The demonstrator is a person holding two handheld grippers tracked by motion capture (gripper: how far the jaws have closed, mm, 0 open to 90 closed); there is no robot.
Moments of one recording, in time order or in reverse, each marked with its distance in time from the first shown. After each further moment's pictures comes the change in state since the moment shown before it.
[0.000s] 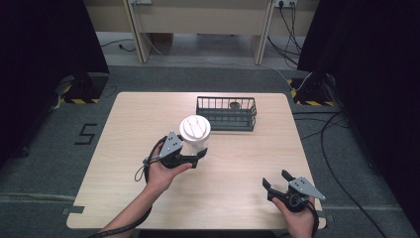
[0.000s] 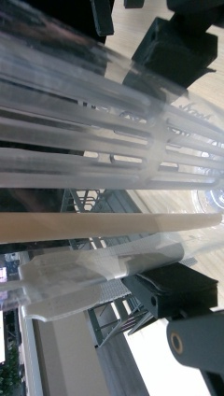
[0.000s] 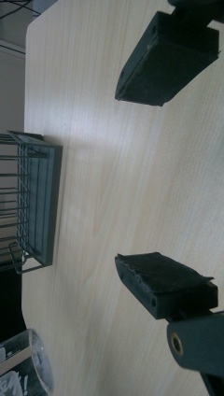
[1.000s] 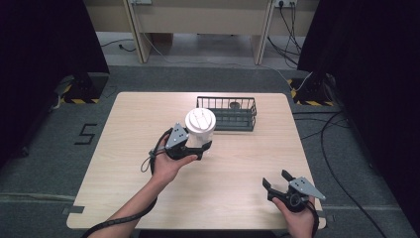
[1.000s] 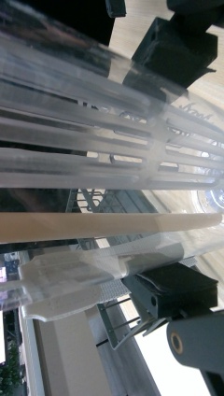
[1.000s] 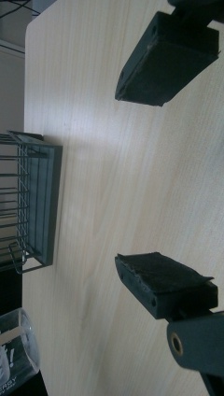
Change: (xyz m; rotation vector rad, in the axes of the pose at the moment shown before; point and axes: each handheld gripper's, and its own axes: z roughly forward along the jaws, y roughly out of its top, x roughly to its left) left arm 0.007 0.015 0.024 0.007 0.003 0.007; right arm 0.000 0.000 0.000 0.005 0.003 0.005
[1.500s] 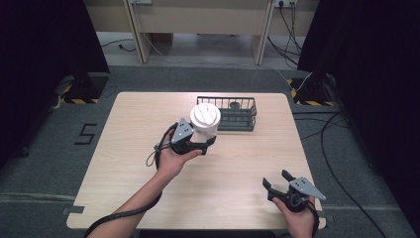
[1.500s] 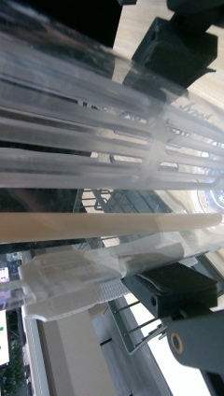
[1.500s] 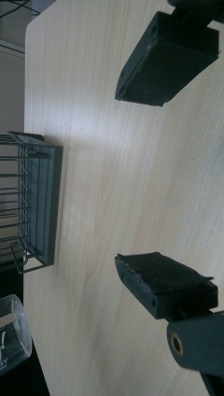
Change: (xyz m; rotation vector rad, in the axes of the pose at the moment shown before) left arm 0.003 0.010 0.016 0.004 0.005 0.013; right arm -0.001 0.000 0.000 -0.009 0.002 0.005
